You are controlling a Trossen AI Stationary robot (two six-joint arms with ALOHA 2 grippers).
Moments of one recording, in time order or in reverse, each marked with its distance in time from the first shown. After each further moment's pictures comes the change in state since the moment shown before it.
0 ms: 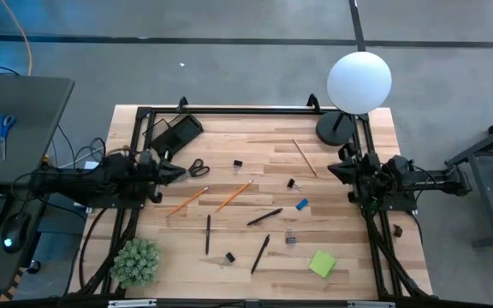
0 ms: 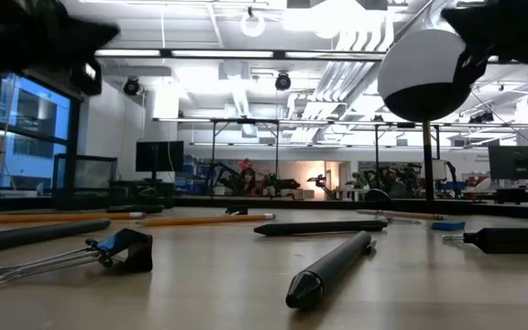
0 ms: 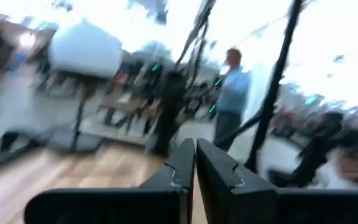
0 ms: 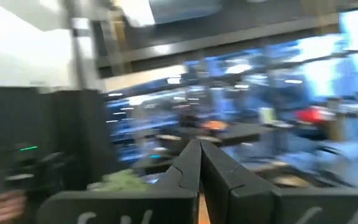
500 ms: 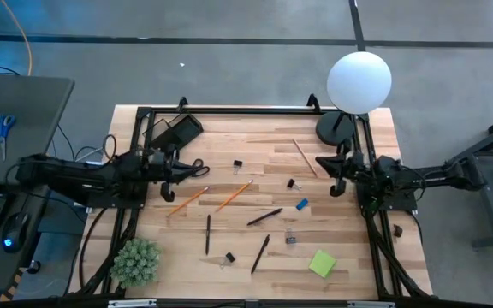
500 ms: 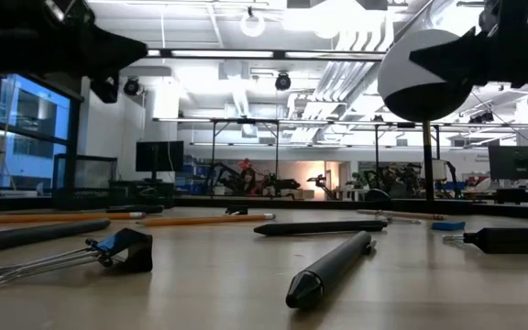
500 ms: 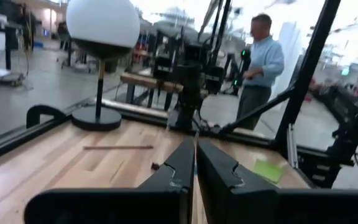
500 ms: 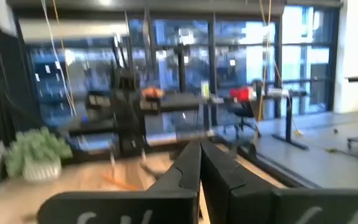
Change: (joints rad) left arm 0.000 0.421 0.079 0.160 -0.089 0.041; right arm -0.020 0.319 0.008 0.133 0.139 -0.178
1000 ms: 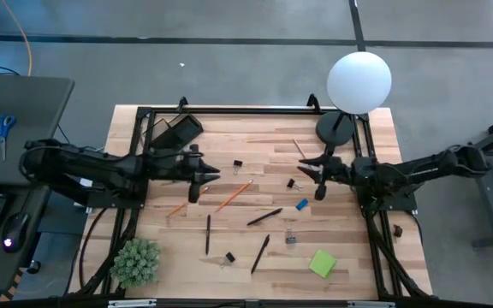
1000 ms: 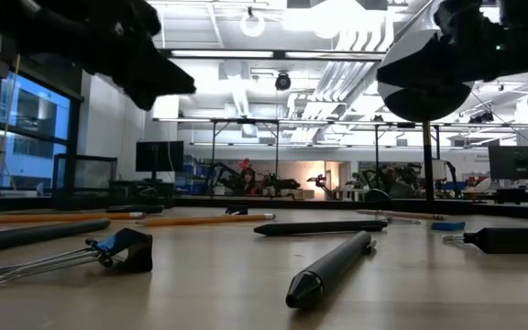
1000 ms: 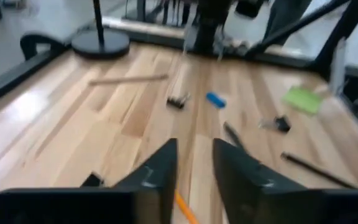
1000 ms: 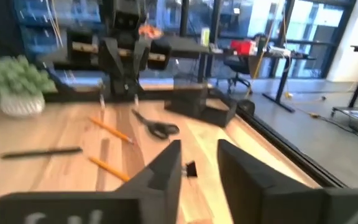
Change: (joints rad) left arm 0.000 0.471 0.314 -0.248 -0.016 0.056; right arm 0.054 0.429 0.187 -0.018 0.069 -0.054
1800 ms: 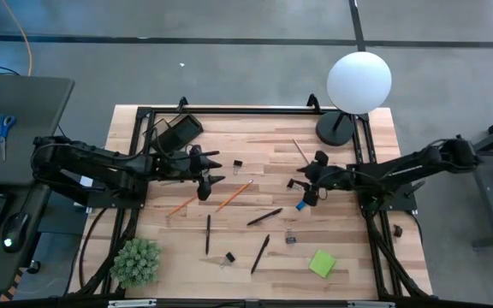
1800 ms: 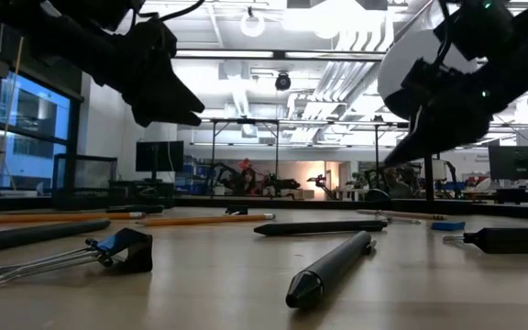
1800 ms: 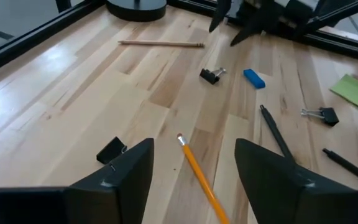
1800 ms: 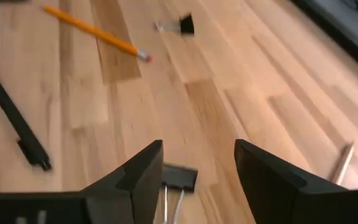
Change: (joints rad) left arm 0.000 0.121 0.053 -0.060 -0.110 -0.103; right arm 0.006 0.299 0.109 -0.409 0.031 0.222
